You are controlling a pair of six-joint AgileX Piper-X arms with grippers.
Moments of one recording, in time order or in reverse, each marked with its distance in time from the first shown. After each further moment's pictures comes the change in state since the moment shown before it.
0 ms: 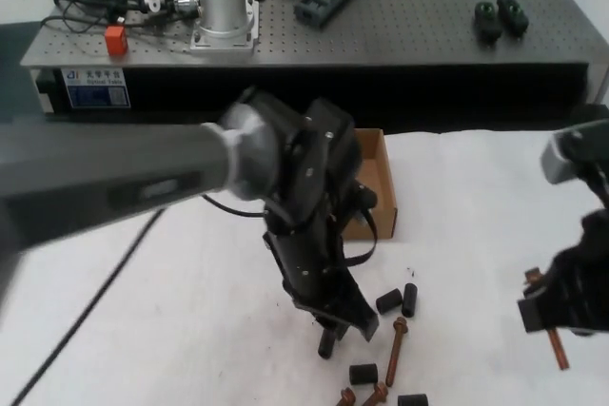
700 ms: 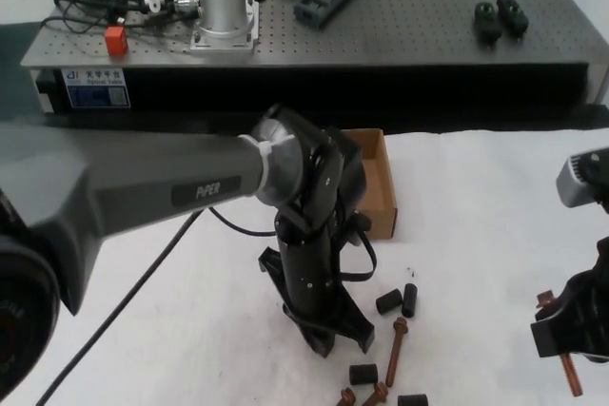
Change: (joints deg) left arm 0.3 3.8 -1.9 3.4 0.3 -2.7; right arm -0.5 -1.4 0.9 2.3 -0.8 0.3
